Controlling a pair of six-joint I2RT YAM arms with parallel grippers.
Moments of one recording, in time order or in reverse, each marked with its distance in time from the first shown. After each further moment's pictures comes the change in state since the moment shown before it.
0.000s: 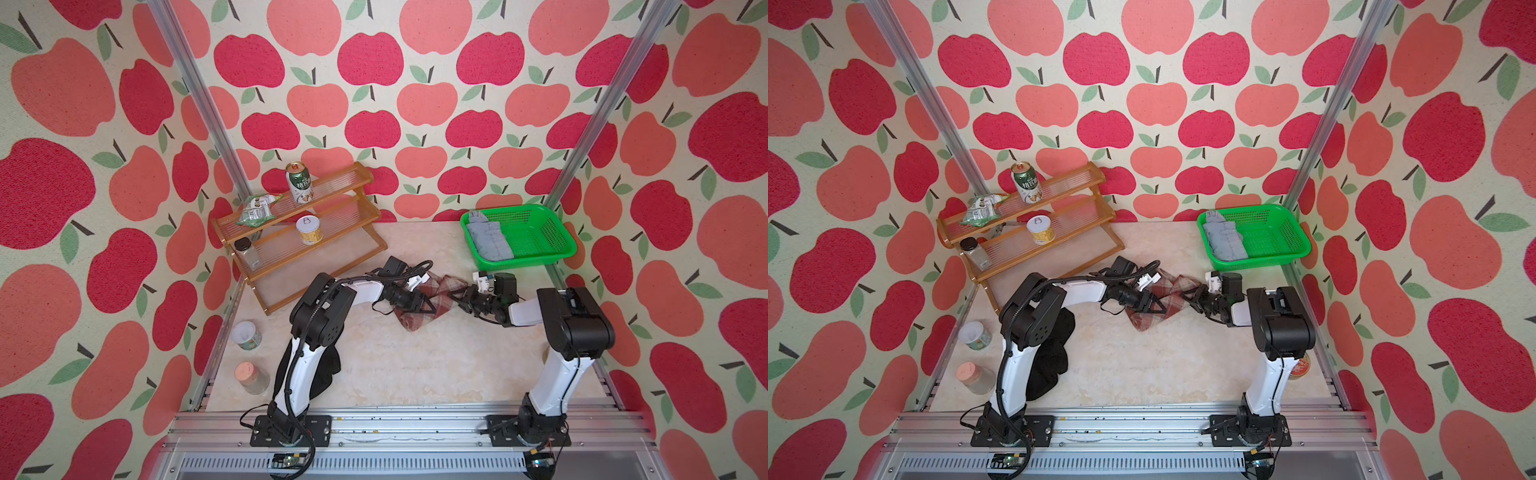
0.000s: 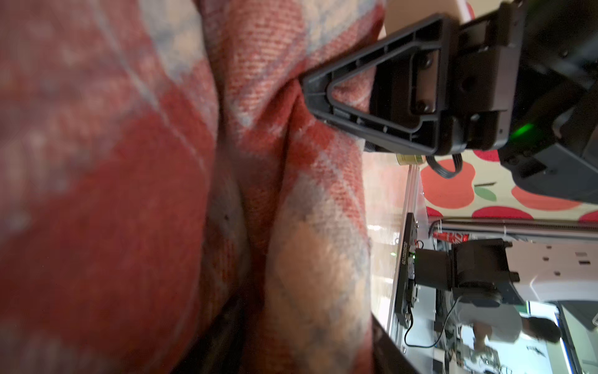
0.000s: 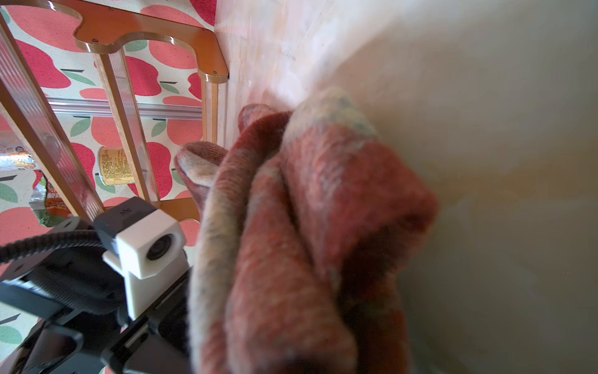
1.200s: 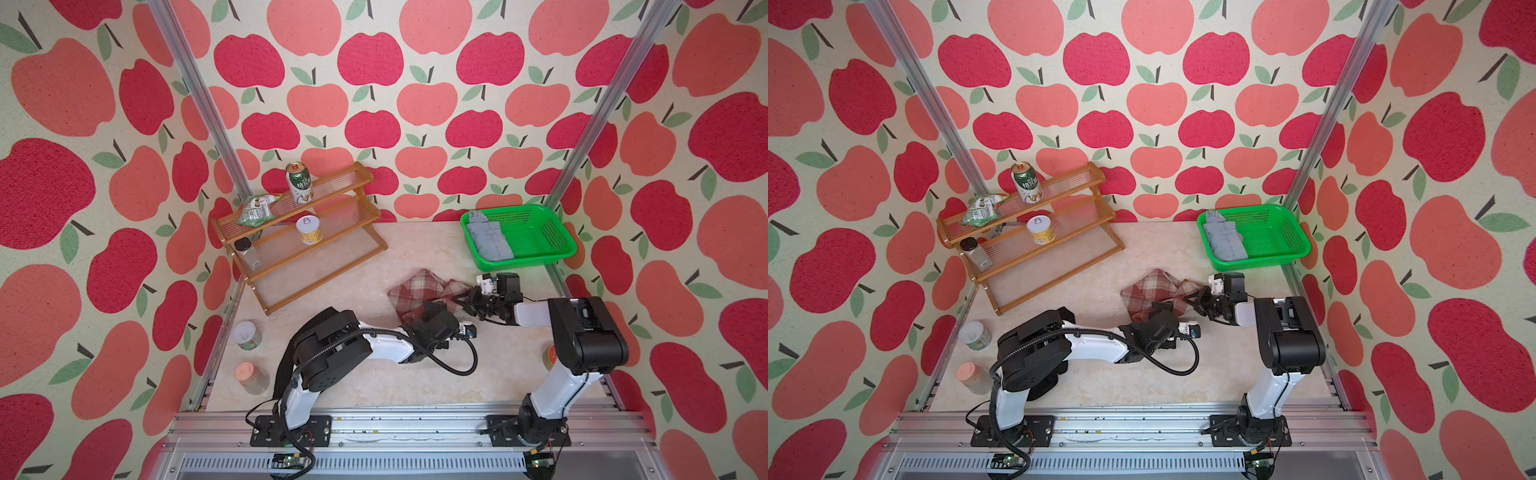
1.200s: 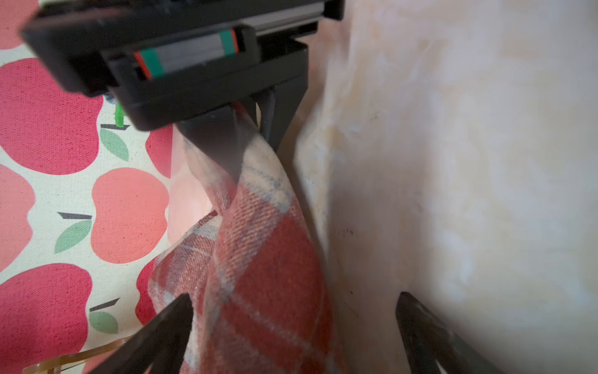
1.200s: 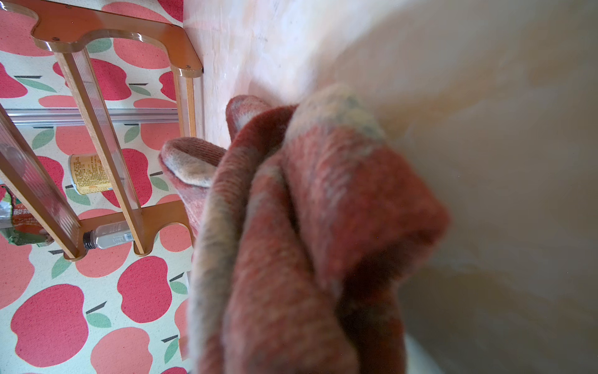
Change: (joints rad) left arm -0.510 -0.135 -0.241 0.395 -1.301 1.113; right arm -0.007 -0.122 0.000 -0.238 0.052 -0.034
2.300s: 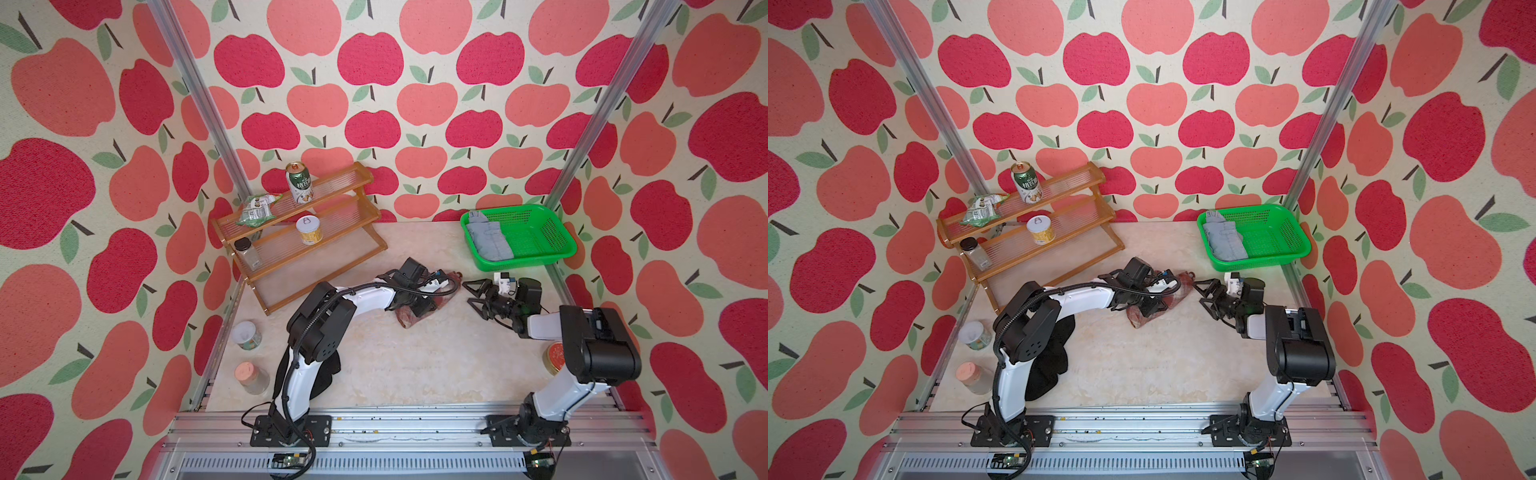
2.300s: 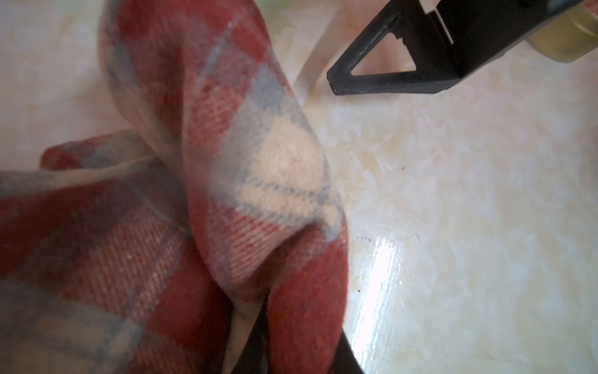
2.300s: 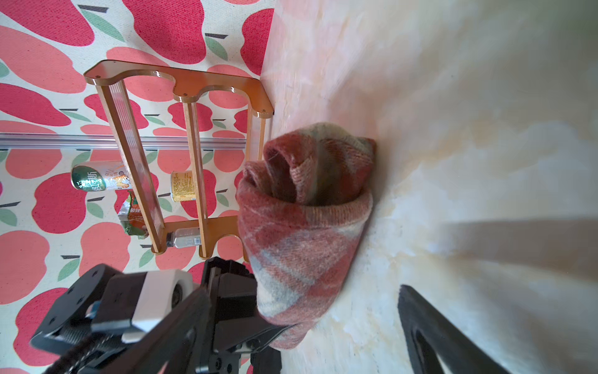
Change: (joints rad) left arm 0.383 0.074 0.279 -0.441 0.925 -0.617; right arm -0.127 -0.064 -0.163 0.393 -0.138 0.174
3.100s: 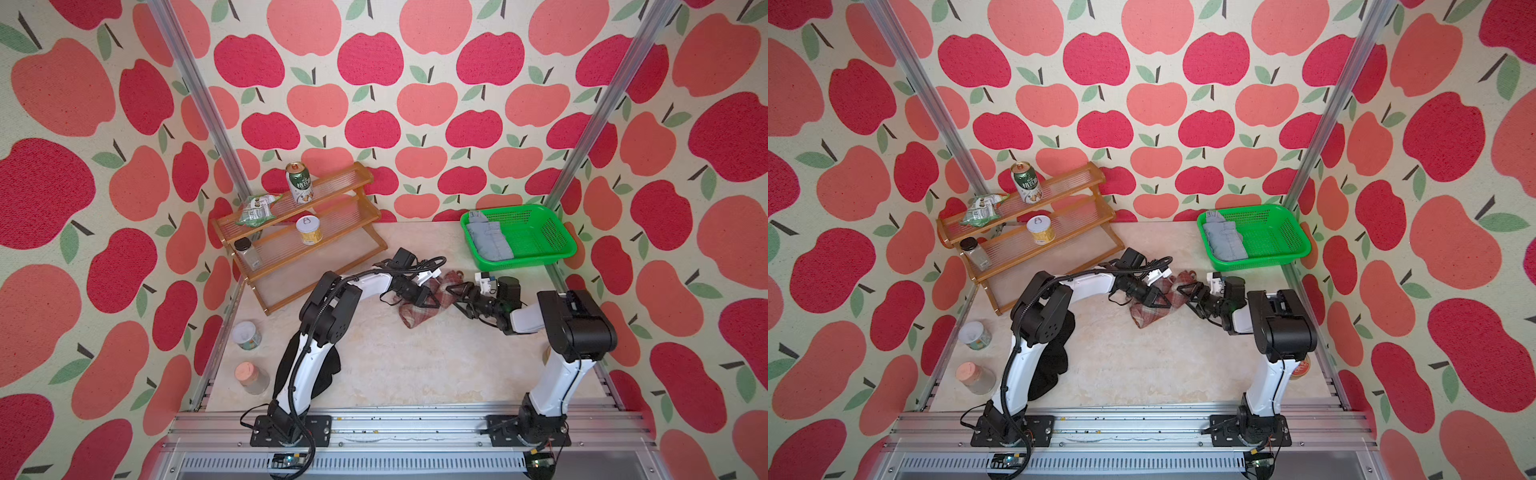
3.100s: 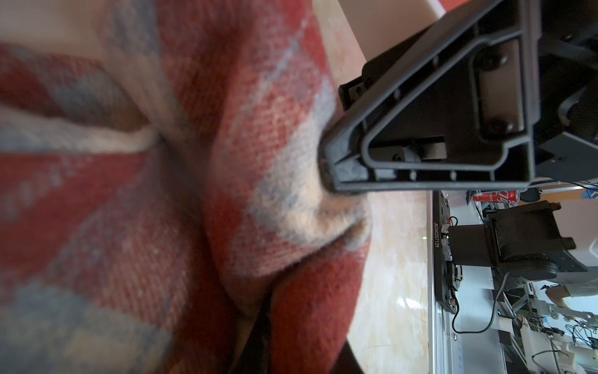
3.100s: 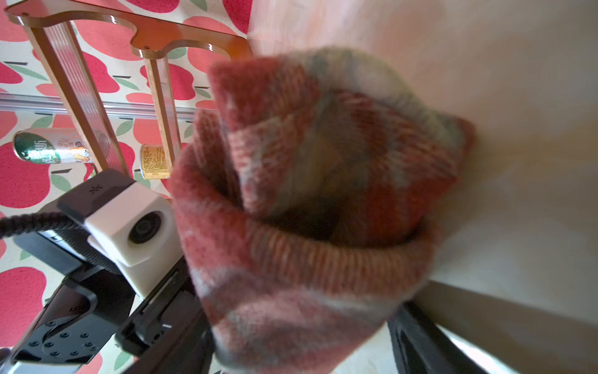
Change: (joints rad) left arm 0.103 0.191 0.202 -0.116 0.427 -0.229; right arm 0.135 0.187 0.086 0.072 0.042 -0.031
